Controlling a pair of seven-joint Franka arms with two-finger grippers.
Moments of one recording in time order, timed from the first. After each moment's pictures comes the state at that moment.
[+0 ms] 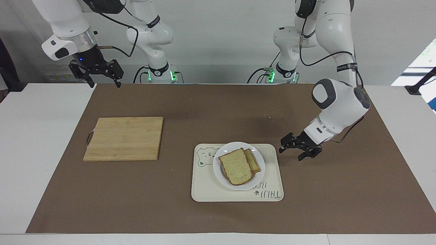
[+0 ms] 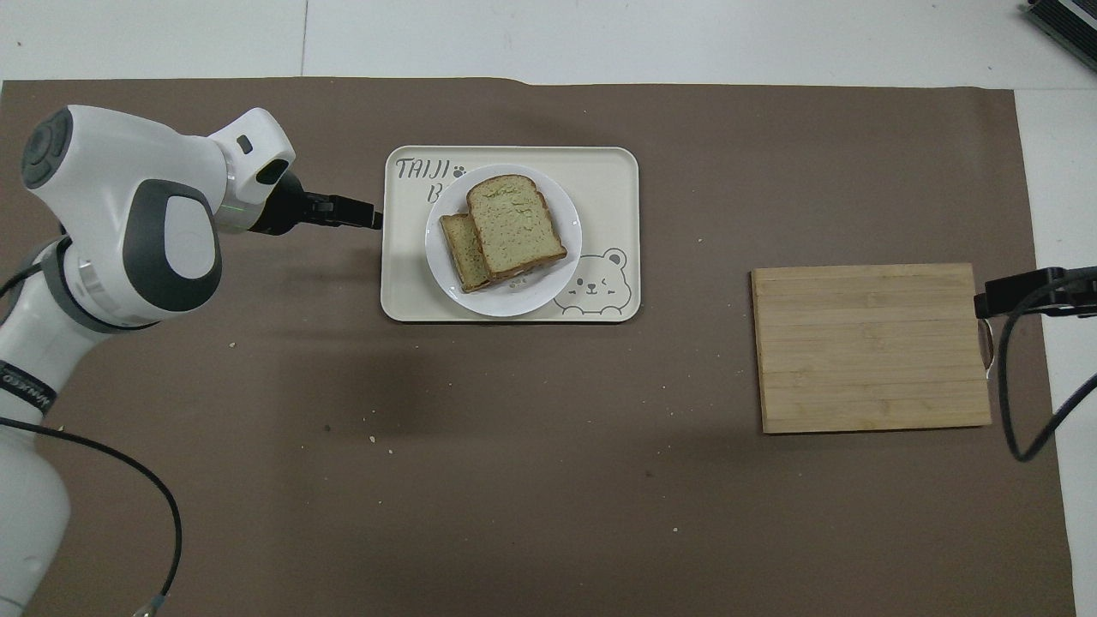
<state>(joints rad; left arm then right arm) -0.11 0.31 -0.07 -1.71 -0.36 2.12 0.28 0.05 -0.07 -0.10 -1.63 0.00 1.56 -0.04</state>
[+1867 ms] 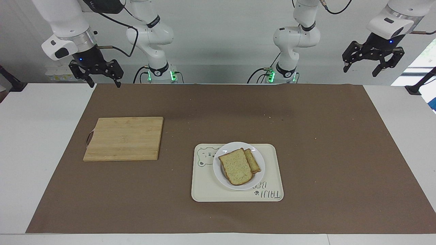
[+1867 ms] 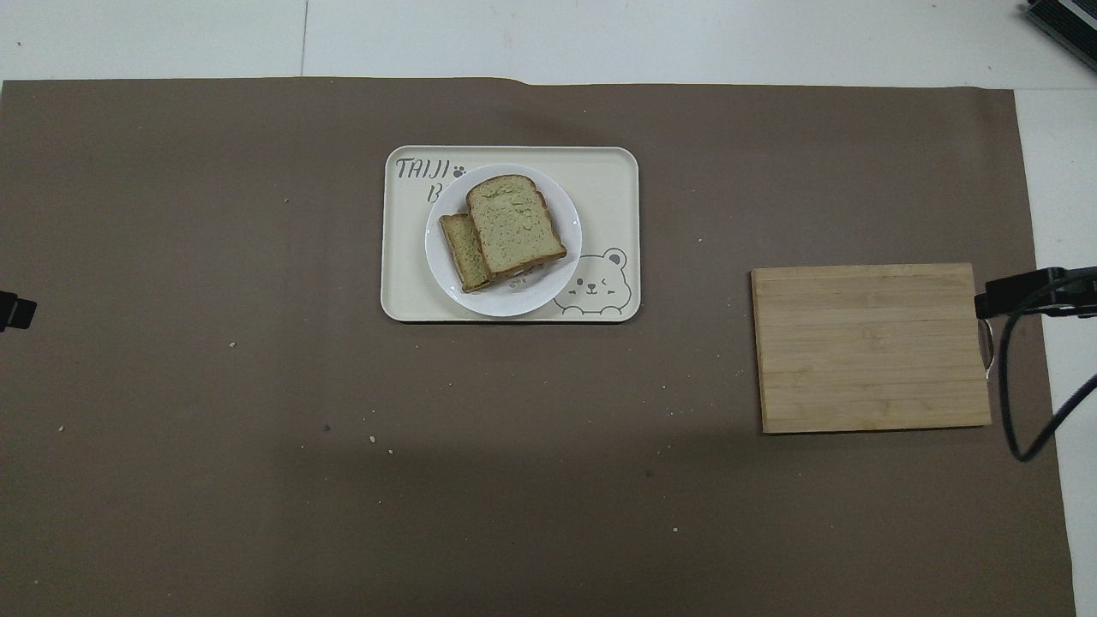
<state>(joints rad) -0.06 -0.03 0.04 -1.38 0.01 1.35 0.27 0.05 -0.07 -0.10 -1.63 0.00 1.56 -0.04</state>
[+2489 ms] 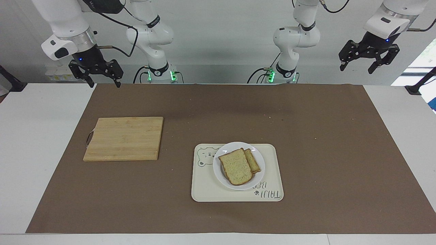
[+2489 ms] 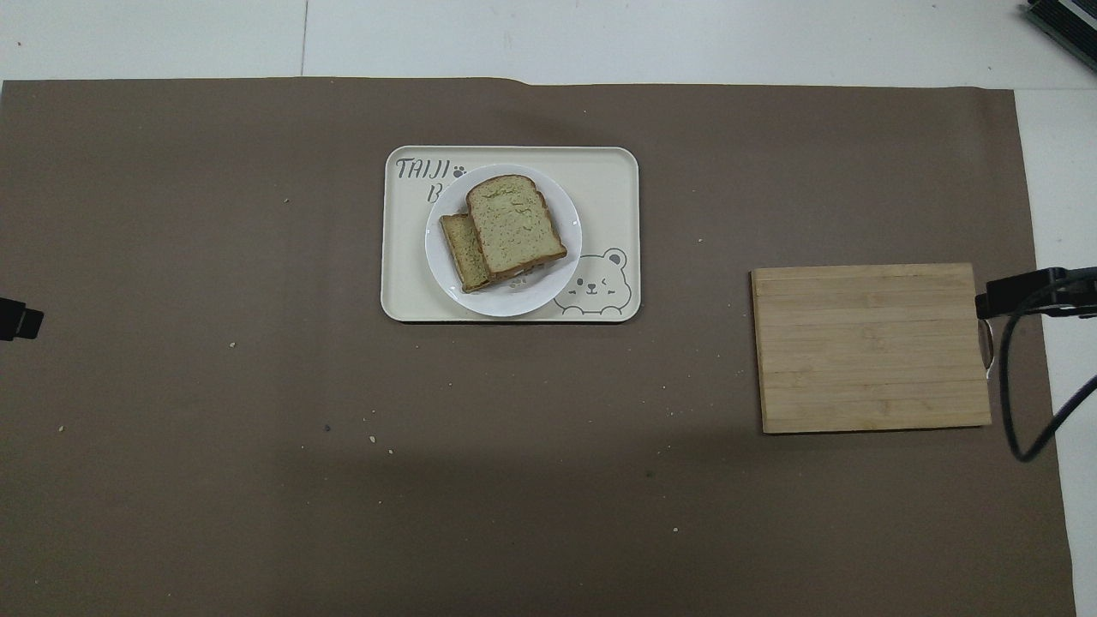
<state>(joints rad) -0.07 -0.04 0.02 -1.40 0.01 1.34 0.12 0.05 -0.07 -0.10 -1.63 0.00 1.55 -0.04</state>
